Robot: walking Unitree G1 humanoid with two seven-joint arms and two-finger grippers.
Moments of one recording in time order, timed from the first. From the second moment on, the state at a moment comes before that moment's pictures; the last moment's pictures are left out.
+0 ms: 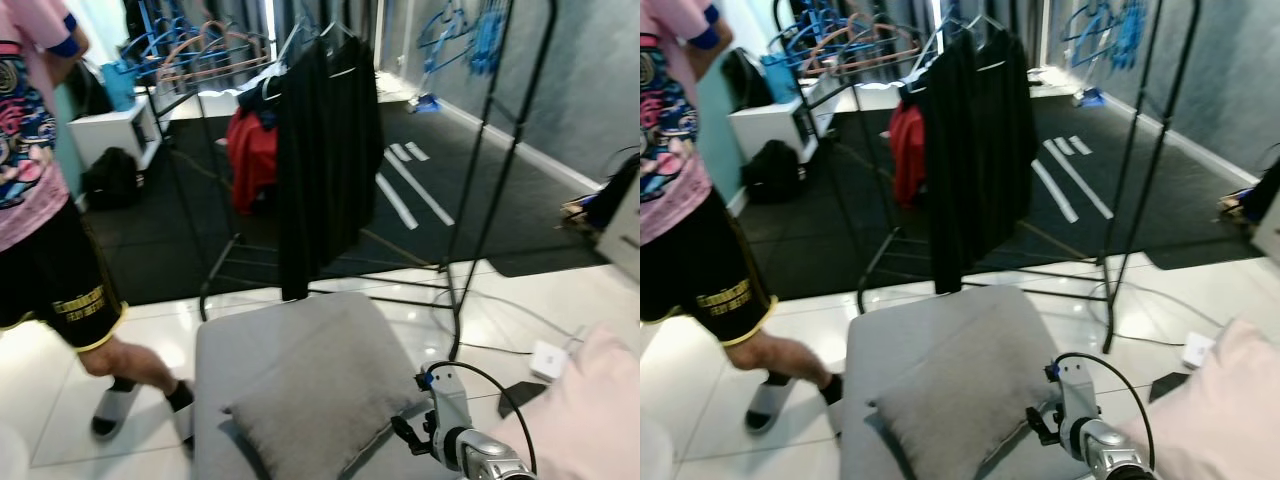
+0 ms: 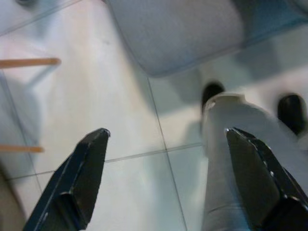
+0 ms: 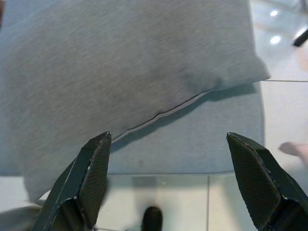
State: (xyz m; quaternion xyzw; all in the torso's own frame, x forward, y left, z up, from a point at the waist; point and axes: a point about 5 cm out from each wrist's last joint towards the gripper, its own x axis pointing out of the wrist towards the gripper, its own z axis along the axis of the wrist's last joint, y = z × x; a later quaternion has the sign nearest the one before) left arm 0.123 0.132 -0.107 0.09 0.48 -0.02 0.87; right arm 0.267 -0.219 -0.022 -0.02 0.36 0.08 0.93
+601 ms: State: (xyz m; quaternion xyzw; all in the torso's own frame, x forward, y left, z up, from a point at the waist) left arm 0.123 0.130 -0.107 0.09 0.48 -0.04 0.87; right arm 0.271 -0.214 -0.021 -0.01 0.36 0.08 0.93
